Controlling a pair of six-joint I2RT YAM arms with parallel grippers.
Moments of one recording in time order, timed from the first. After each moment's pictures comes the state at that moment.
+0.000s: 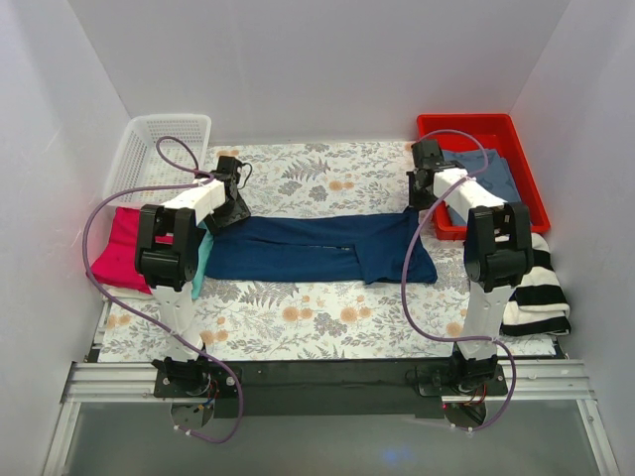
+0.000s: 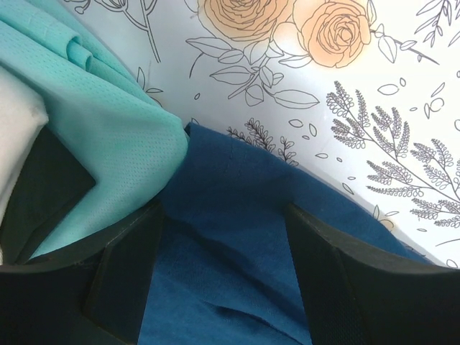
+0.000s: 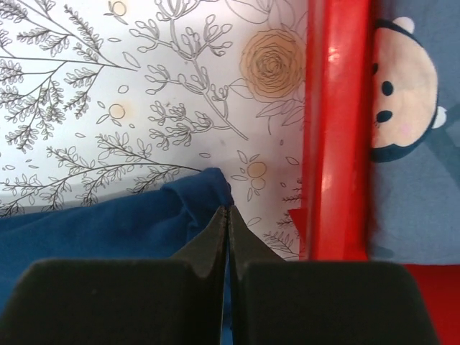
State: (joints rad) left arm -0.15 2.03 1.46 -0.66 -0.34 -0.66; right arm 0.20 1.98 1.51 -0.58 0.17 0.16
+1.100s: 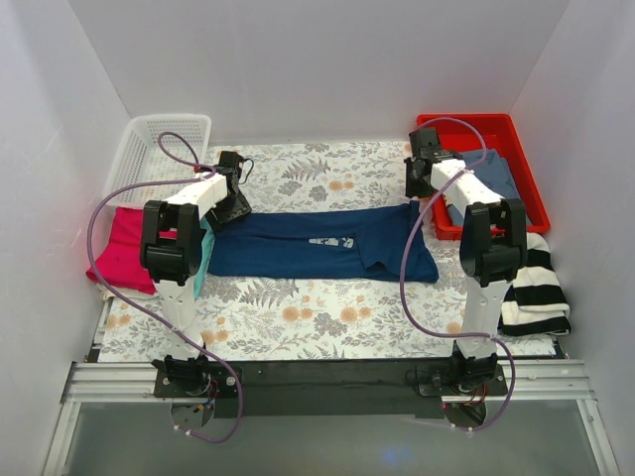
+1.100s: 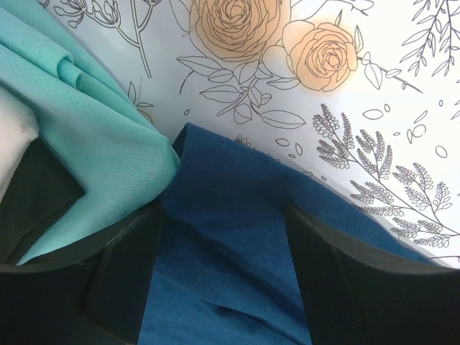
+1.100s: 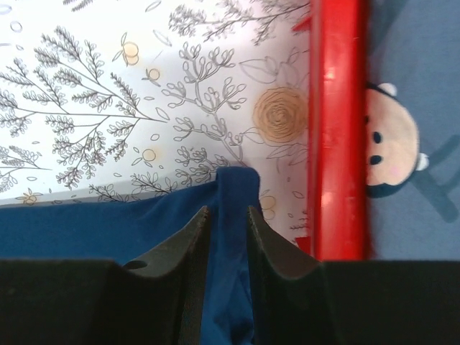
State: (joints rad) left arm -0.15 2.10 1.56 -0.74 -0.34 -0.70; right arm 0.20 2.03 1.65 -0.61 0.17 0.17
